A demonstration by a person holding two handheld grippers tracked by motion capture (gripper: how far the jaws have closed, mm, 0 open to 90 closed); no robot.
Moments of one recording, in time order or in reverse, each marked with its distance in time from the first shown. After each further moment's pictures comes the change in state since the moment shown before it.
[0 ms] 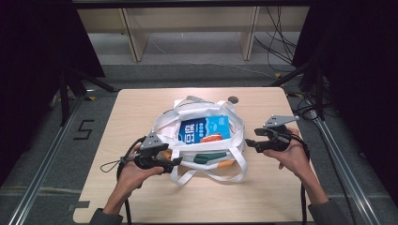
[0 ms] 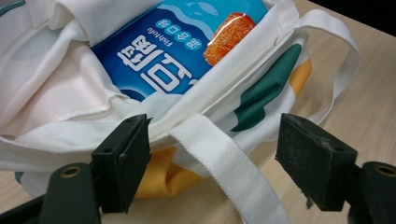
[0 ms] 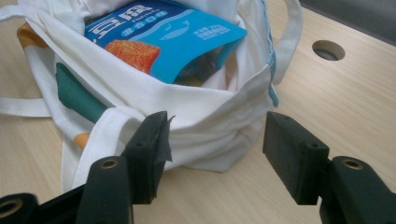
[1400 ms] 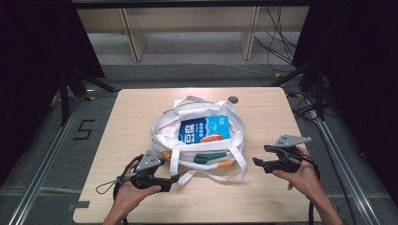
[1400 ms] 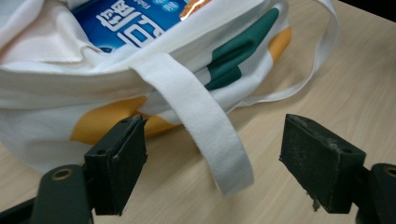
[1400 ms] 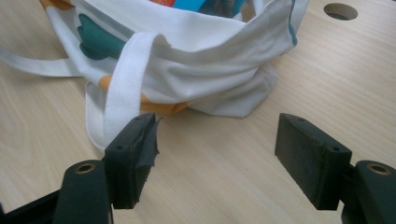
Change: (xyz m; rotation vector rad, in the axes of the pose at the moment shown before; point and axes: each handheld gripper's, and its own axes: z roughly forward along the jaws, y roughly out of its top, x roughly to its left) left arm -0.029 -0.040 -0.013 -0.014 -0.002 -0.022; right arm 0.020 -0.053 -0.022 0.012 0.025 0.067
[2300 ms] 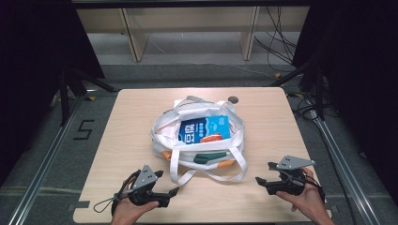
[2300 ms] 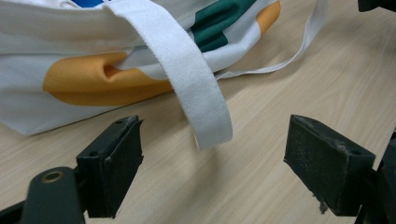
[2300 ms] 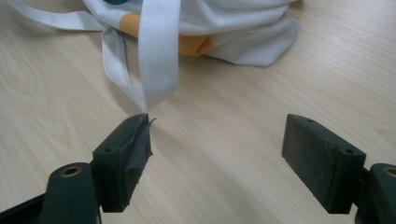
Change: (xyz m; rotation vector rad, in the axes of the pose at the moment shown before) left arm -0.015 -0.040 -0.006 -0.033 0.007 -0.017; right arm 0.023 -0.051 -0.007 0.007 -0.016 -0.016
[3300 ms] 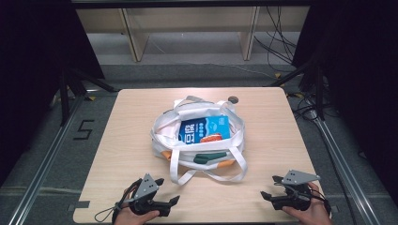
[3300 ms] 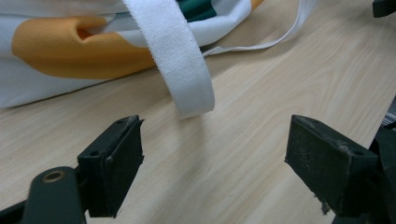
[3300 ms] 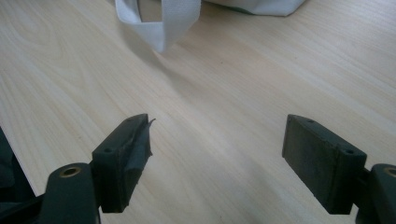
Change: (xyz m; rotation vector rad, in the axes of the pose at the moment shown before) left arm -0.011 -0.019 0.001 0.034 0.007 0.018; right arm 0.007 -0.038 -0.009 0.038 0.020 -0.011
